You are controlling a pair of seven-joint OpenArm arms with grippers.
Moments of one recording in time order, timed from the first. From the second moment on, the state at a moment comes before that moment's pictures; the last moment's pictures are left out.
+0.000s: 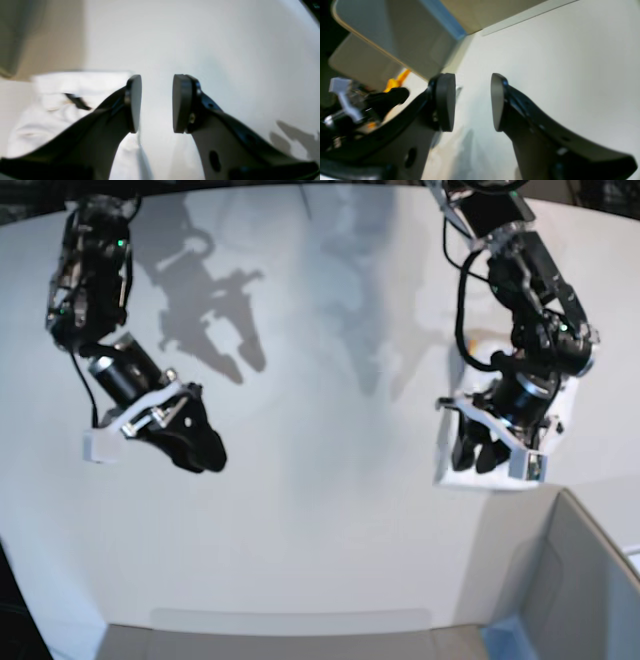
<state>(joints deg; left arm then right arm) -5.0 0.0 -23.7 115.1 -23.0 -27.3 63.3 -3.9 14.2 8.4 116.3 61.9 8.0 -46.5</state>
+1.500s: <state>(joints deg) -4.8 -0.3 -14.1 116.0 -1.0 -17.6 57.2 -1.2 15.7 7.6 116.8 58.1 23.7 -56.7</state>
